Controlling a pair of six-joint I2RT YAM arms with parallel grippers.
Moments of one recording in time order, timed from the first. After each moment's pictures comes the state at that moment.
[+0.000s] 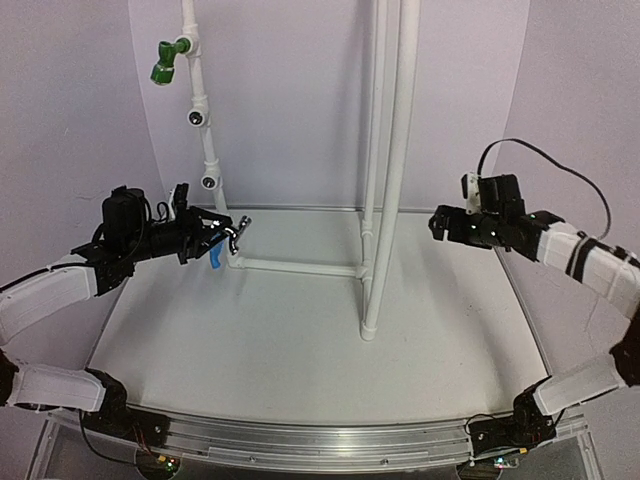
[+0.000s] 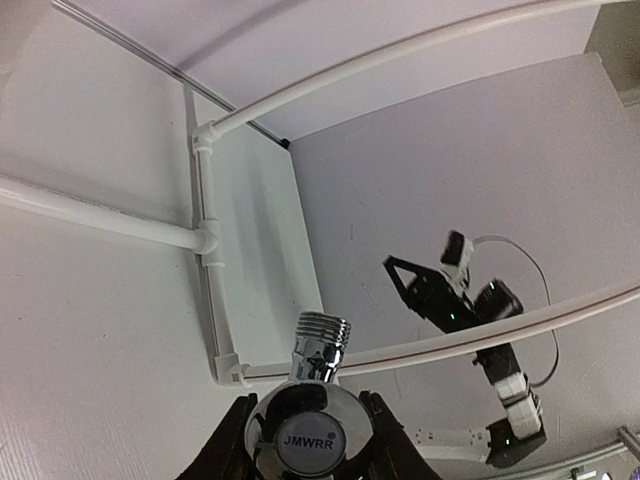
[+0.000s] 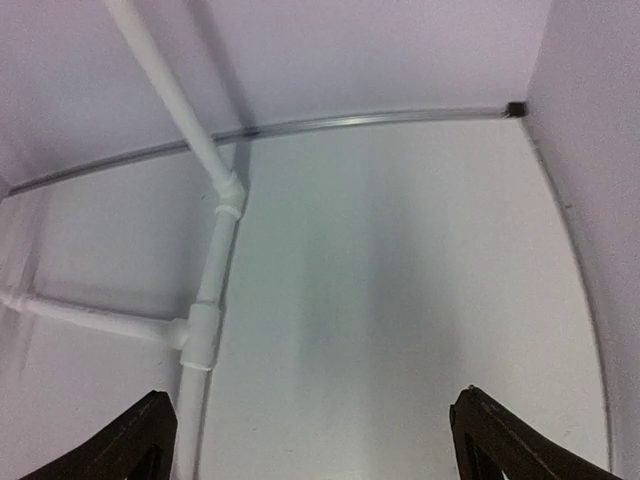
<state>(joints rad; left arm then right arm) -0.38 1.10 0.77 0.13 0.60 -1.04 0.40 1.24 1.03 -0.37 0.21 0.34</state>
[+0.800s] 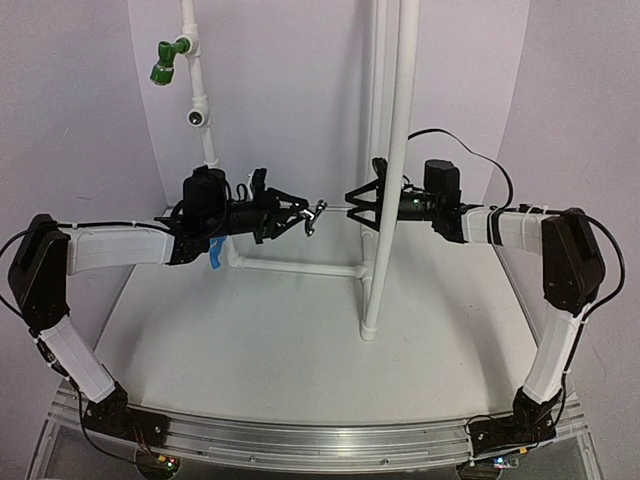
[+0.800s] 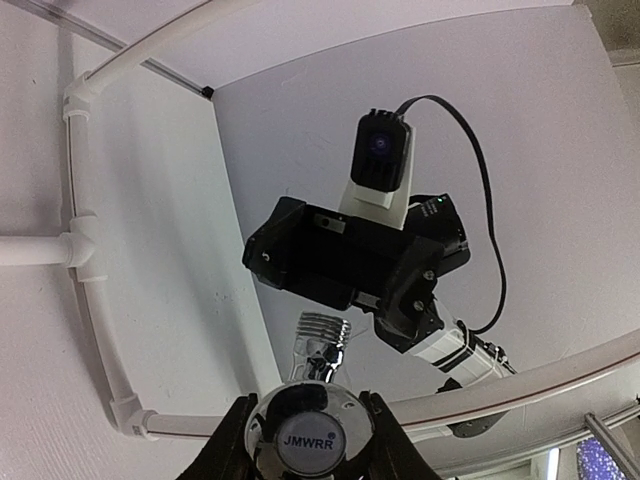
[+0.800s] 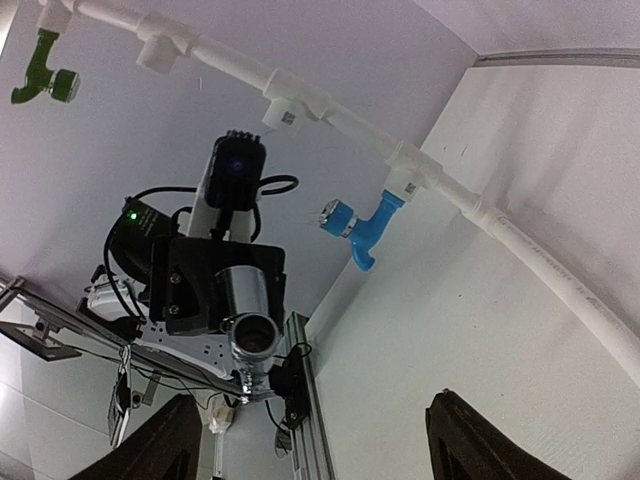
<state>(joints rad) -0.64 1.63 1.11 0.44 0.57 -1.20 0.43 1.89 1.37 0.37 -1.04 0.86</state>
